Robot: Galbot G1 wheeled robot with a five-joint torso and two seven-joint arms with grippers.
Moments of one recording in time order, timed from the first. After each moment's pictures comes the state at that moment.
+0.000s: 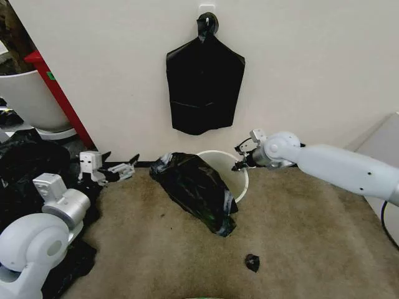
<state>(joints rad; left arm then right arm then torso) 1.36 -0.93 -0.79 -2.30 -0.88 0.49 -0.09 0.09 0.76 -0.80 1.59 1.99 -0.73 0.66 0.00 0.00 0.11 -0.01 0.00</state>
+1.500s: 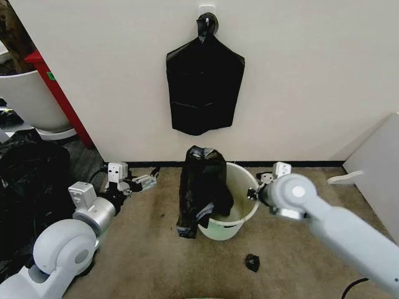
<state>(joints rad) 1.34 -0.90 -0.55 -2.31 -0.85 0.45 -0.19 -0.65 0.84 -0.17 2.01 1.89 -0.51 1.28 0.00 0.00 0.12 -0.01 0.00</state>
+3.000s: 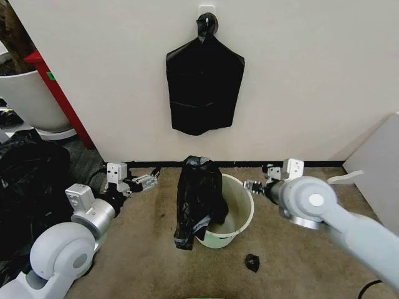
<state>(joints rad) 1.37 -0.91 -0.58 -2.31 -0.82 0.45 -0.14 -0.65 0.73 -0.05 2.24 1.87 -0.42 1.10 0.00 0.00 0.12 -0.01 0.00</state>
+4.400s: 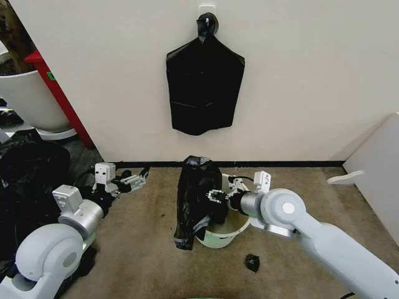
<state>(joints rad) 1.41 -0.94 -0.66 -2.31 -0.79 0.45 -0.10 -0.75 0.89 -0.13 2.06 1.85 -0.47 0.84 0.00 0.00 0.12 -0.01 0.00</state>
